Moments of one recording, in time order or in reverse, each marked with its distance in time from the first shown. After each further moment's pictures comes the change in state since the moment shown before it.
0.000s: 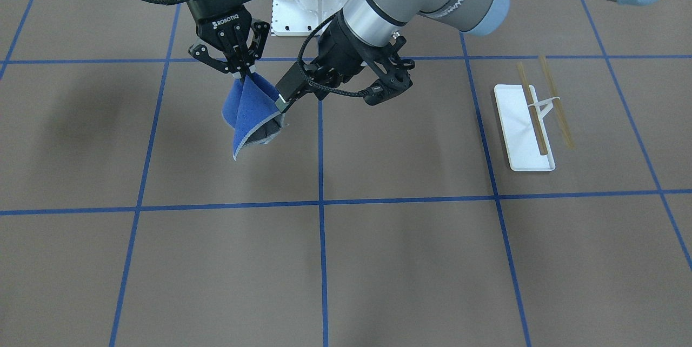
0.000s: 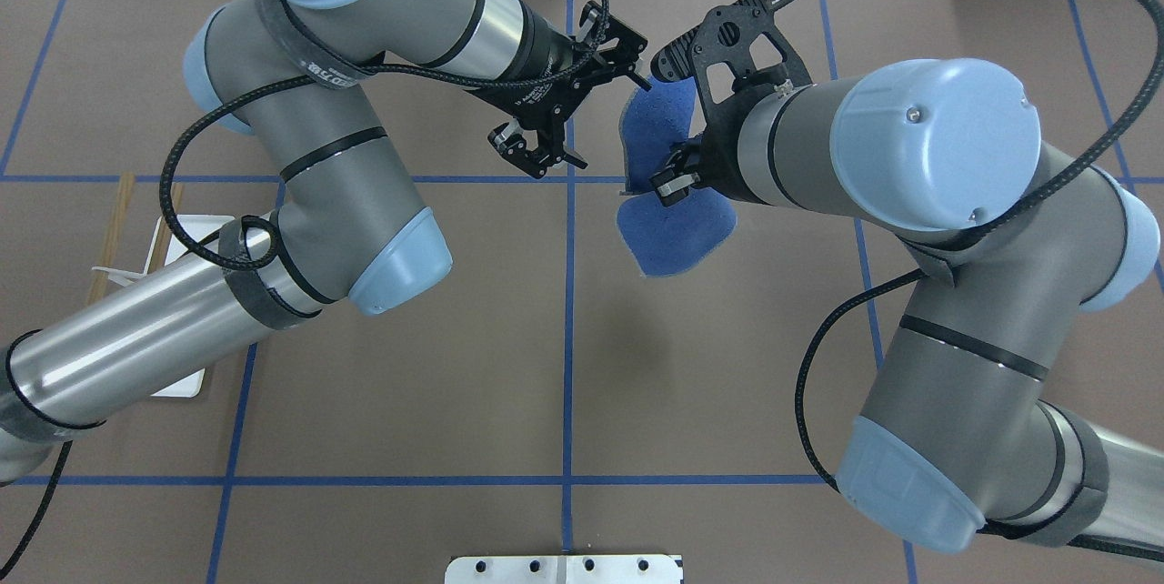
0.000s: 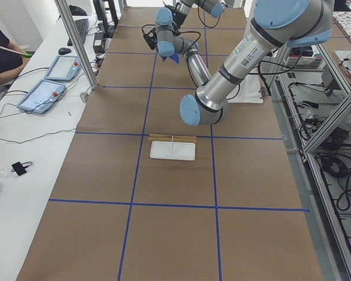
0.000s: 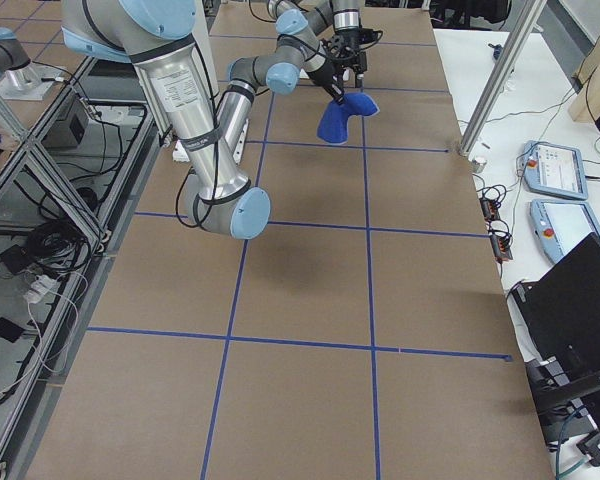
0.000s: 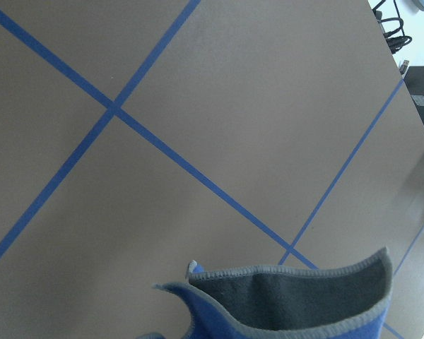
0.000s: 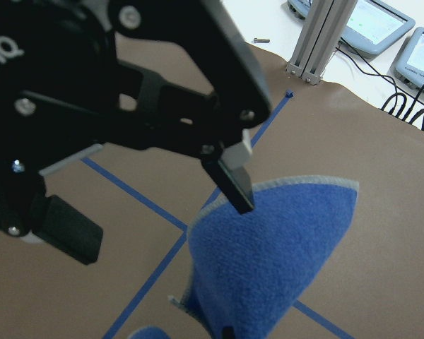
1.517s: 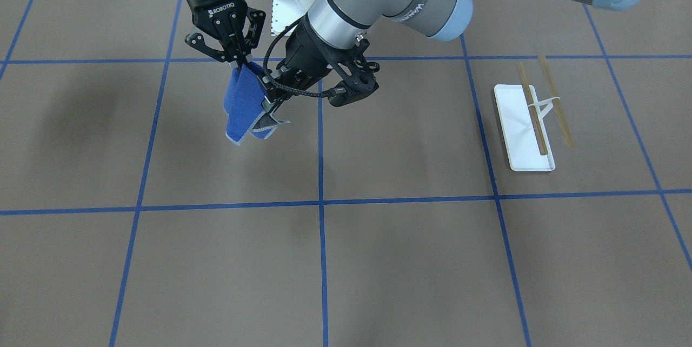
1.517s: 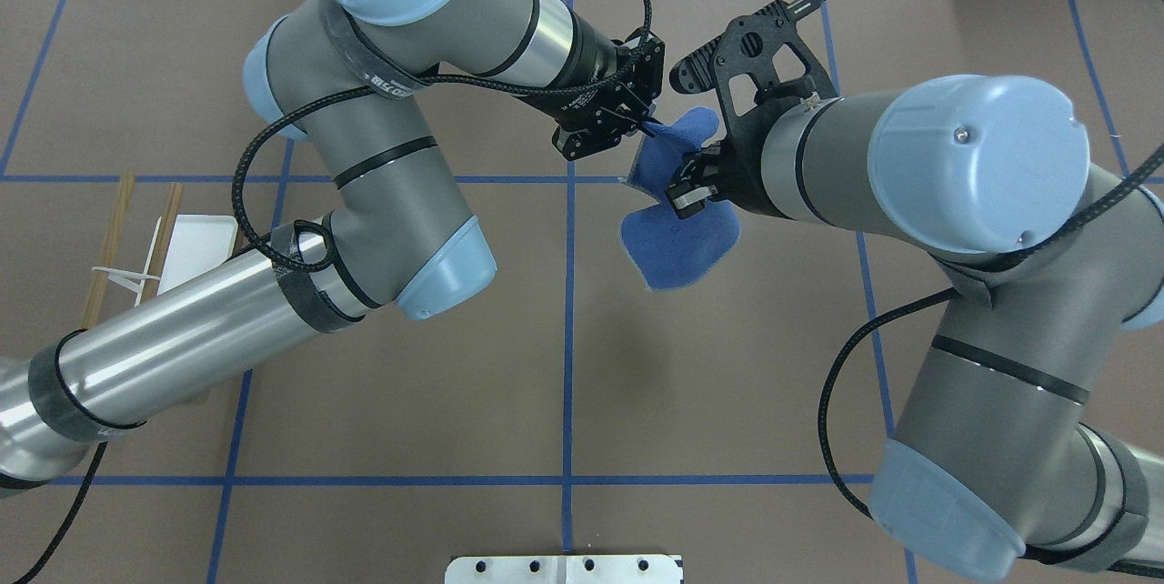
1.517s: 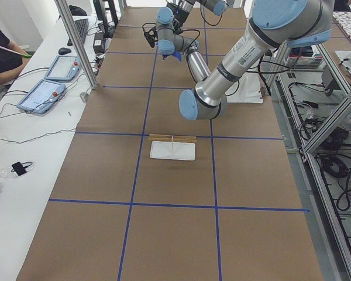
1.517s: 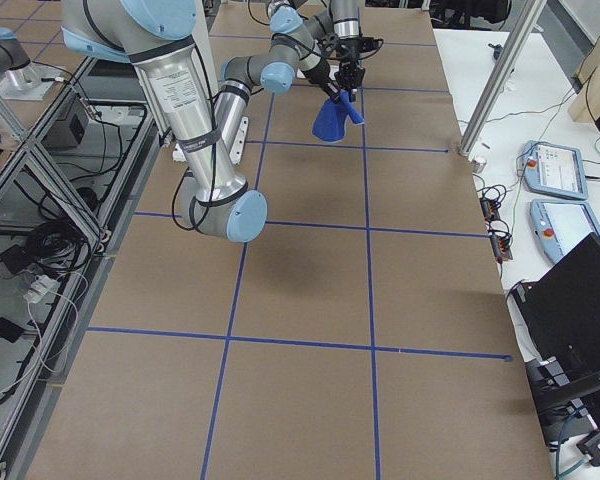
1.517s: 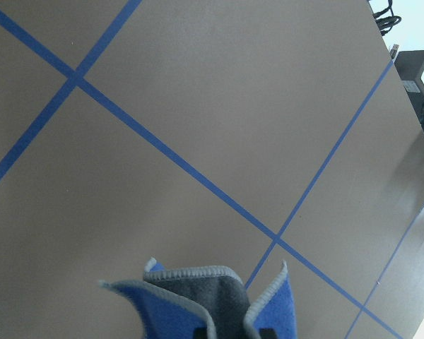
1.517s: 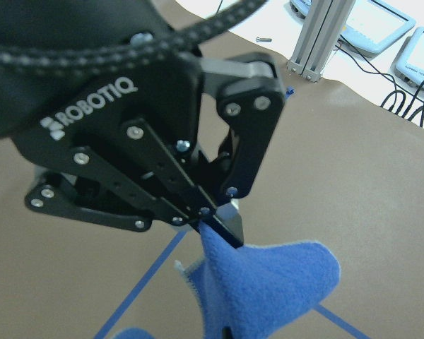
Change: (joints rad) left arm 0.028 -0.053 0.071 -0.030 0.054 0.004; right arm -0.008 -0.041 0.054 -0.008 0.000 0.000
